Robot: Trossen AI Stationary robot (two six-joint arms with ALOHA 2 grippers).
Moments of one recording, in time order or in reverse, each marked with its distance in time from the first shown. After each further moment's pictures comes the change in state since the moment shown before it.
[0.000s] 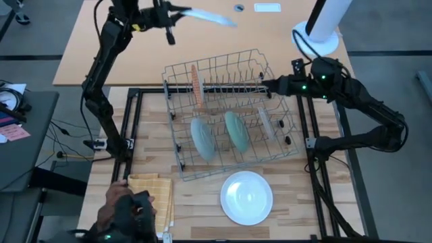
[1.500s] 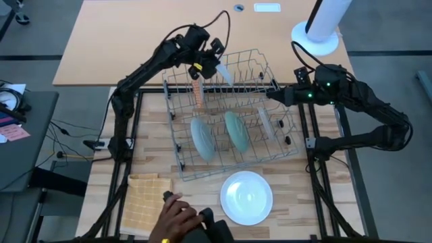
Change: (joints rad) left arm -0.343 0.238 -0.004 -0.416 -0.568 0.651; right arm 0.066 -0.051 0.000 -0.144 0.002 -0.033
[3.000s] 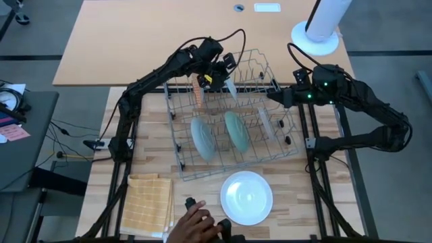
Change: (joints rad) left arm -0.094 0.070 0.000 0.029 -0.026 0.099; right arm -0.029 0.001 0.000 -0.055 -0.004 -0.052
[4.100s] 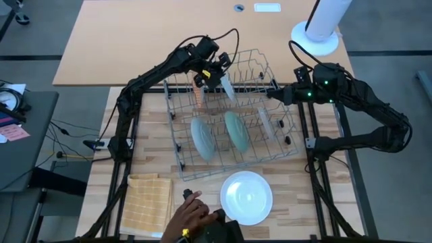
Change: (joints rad) left arm 0.080 0.006 -0.114 0.037 0.098 -0.031; right arm -0.012 0.000 0.000 0.012 -0.003 0.028
